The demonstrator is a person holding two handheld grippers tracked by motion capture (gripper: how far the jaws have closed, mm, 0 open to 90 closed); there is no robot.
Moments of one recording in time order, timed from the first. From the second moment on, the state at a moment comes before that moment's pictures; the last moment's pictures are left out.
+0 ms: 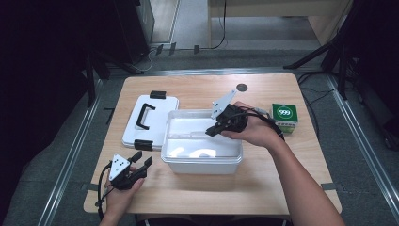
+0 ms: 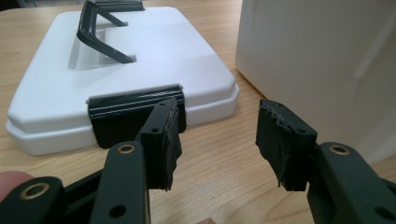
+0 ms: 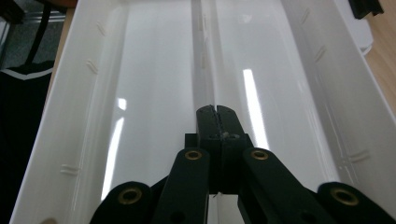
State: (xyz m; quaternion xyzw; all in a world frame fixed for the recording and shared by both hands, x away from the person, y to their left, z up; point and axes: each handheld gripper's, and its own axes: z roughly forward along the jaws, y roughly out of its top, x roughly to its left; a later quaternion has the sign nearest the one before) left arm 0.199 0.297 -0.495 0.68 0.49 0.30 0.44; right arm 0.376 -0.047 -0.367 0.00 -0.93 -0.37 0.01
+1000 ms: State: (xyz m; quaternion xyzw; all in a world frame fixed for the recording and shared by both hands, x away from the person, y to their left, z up) left arm 0.191 0.311 -0.485 0.62 0.54 0.34 0.47; right arm 0.341 -0.197 -0.322 -0.05 -0.91 -0.41 -0.06
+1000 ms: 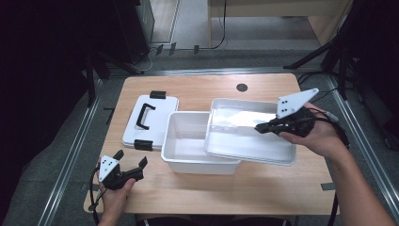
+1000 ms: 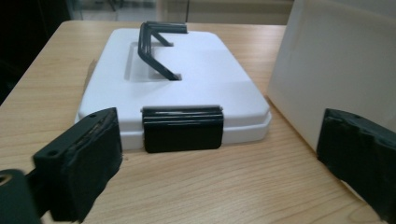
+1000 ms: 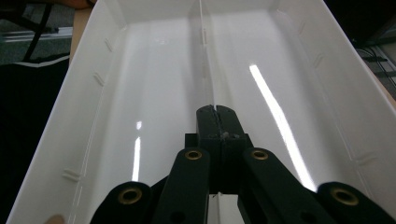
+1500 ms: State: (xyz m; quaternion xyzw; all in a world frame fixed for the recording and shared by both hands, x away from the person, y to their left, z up) left arm 0.190 0.314 -0.486 0.61 0.54 0.33 0.48; right arm 0.318 -0.278 -0.342 -0.09 -0.90 -0.42 -0.06
